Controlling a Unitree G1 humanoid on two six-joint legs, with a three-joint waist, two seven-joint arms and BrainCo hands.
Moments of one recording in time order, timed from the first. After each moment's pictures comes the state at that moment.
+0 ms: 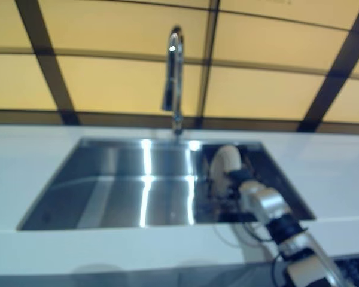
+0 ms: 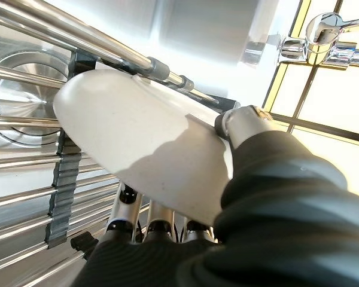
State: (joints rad) left arm -0.12 0.35 -0.37 1.09 0.04 0.07 -0.01; right arm -0.81 -0.57 0.35 0.37 0.59 0.60 -0.36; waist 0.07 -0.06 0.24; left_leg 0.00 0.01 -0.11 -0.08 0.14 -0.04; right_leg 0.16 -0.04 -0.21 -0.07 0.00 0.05
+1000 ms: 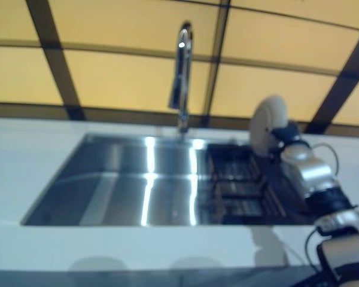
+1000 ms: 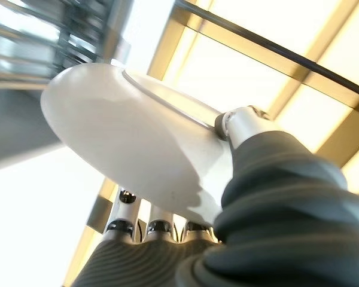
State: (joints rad) left arm -0.09 0.36 -0.37 1.09 0.04 0.05 -0.02; right arm -0.98 -0.88 0.28 0.44 0.52 0.41 -0.36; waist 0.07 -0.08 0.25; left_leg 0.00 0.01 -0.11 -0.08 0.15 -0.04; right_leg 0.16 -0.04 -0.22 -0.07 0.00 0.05
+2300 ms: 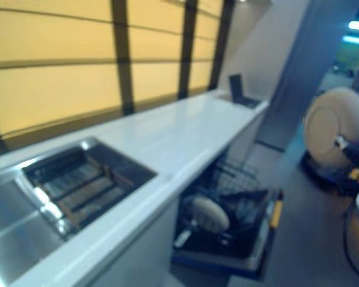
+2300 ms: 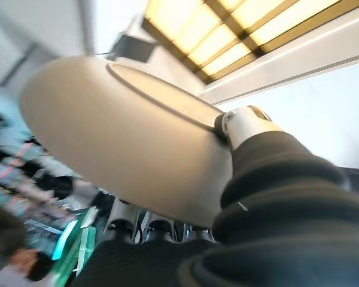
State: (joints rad) left arm -0.02 0.38 -0.33 1.16 0.07 0.01 -0.05; right arm -0.21 -1.04 -0.21 0.11 0.45 0.04 -0.29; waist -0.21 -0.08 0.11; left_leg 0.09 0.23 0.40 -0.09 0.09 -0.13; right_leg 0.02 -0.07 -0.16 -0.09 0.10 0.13
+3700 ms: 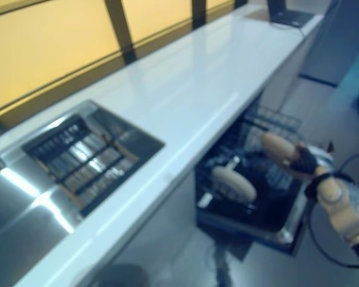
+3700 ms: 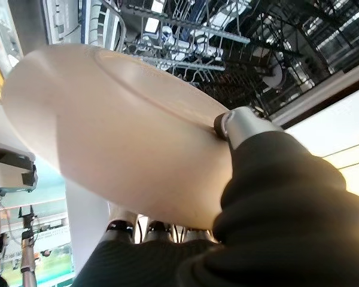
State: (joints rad) left arm -0.18 0.32 -0.46 1.02 0.08 -0.02 -0.07; right arm -0.52 -1.08 0.18 0.16 -0.17 0.20 -0.04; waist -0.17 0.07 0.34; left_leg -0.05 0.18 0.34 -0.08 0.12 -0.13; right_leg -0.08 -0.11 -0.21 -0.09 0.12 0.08
